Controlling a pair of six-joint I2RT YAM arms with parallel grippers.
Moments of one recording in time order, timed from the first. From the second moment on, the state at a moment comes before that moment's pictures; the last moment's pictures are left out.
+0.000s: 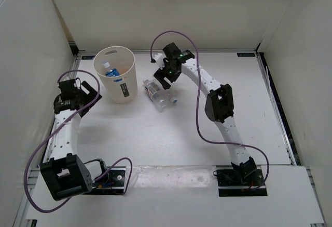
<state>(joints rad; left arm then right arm) 0.27 1.15 0.91 -0.59 0.06 -0.55 0.60 2.48 2.43 -1.03 -0.20 -0.42</state>
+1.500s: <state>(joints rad) 0.30 1.19 0.91 -0.55 0.09 -0.57 0.55 2.60 2.53 -1.22 -0.15 -0.36</state>
